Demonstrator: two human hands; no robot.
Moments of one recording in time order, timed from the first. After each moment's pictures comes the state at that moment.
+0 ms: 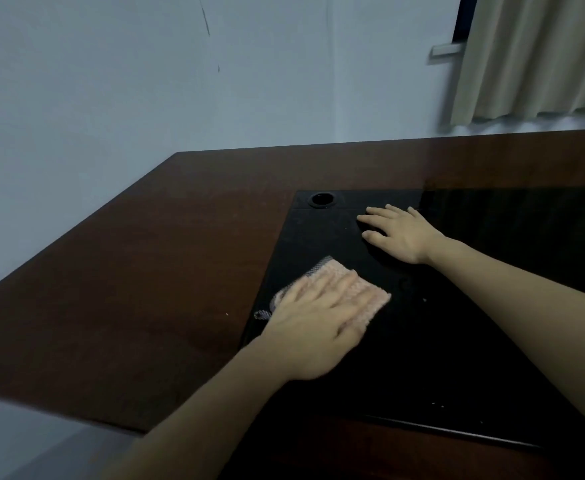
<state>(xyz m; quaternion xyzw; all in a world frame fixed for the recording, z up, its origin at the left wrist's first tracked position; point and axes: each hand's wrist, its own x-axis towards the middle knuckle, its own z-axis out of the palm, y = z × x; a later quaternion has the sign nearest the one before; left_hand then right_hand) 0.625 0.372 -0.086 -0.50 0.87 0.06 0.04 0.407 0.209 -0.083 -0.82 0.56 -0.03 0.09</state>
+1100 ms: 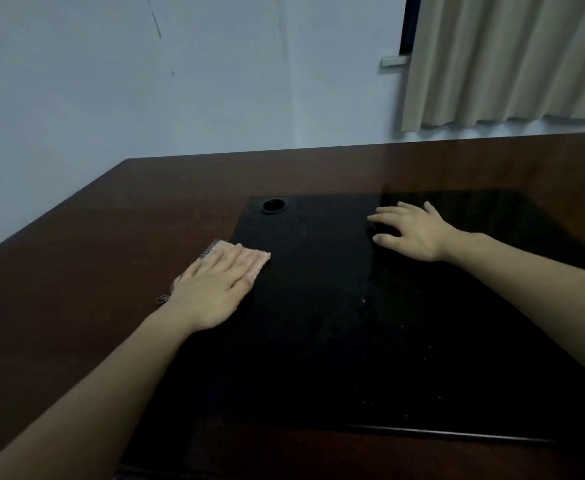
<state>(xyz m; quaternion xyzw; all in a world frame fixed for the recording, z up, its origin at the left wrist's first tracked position) 0.675 0.310 -0.078 -0.63 0.77 0.08 0.06 0.305 0.228 -0.065 -0.79 0.60 -0.02 0.07</state>
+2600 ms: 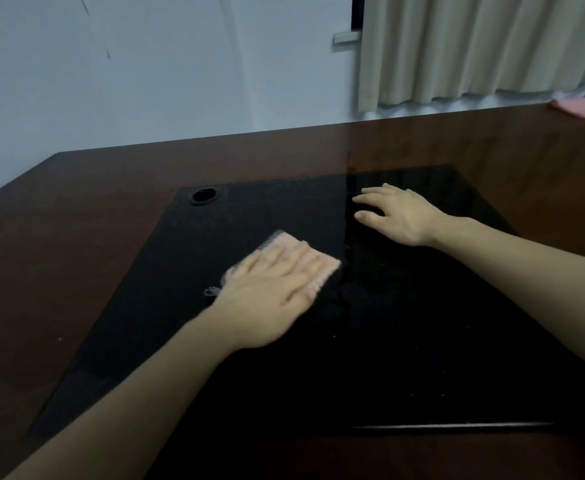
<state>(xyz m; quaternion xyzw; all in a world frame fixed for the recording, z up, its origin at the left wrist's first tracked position) 0.497 0.336 -0.085 -0.46 0.89 0.04 0.05 0.220 0.250 -0.069 -0.77 0.63 -0.08 0.10</state>
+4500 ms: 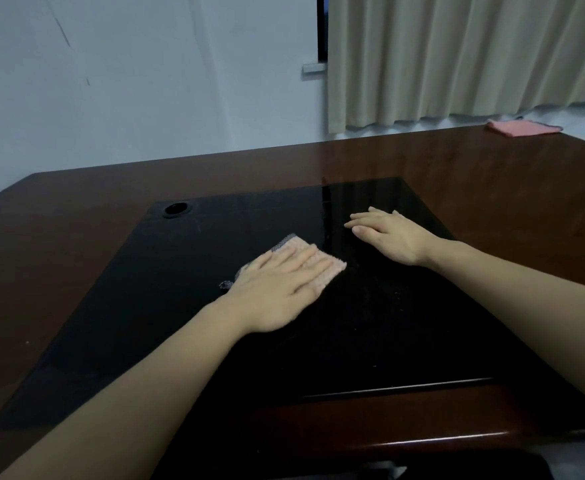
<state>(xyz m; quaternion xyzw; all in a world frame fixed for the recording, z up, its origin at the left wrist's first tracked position) 0.433 0.349 -0.073 -0.43 0.90 0.07 0.05 0.169 0.305 -0.076 -0.76 0.61 -0.15 0.17</state>
